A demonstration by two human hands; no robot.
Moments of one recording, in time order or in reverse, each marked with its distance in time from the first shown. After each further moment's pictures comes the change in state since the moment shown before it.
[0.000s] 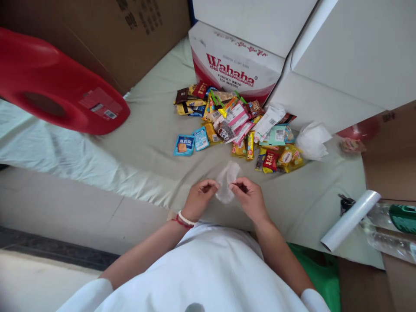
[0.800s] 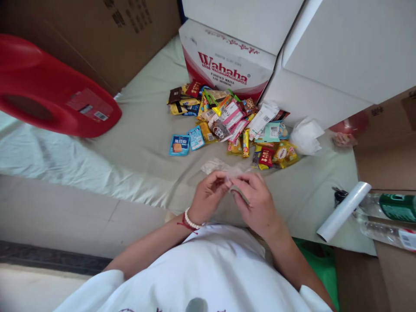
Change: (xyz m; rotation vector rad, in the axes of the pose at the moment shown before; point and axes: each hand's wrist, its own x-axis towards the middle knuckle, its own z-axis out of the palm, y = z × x) left_hand -0.009 0.052 0.037 -0.056 -0.167 0.307; right_hand -0.036 -0.061 -0.021 -0.744 -0.004 -0.667
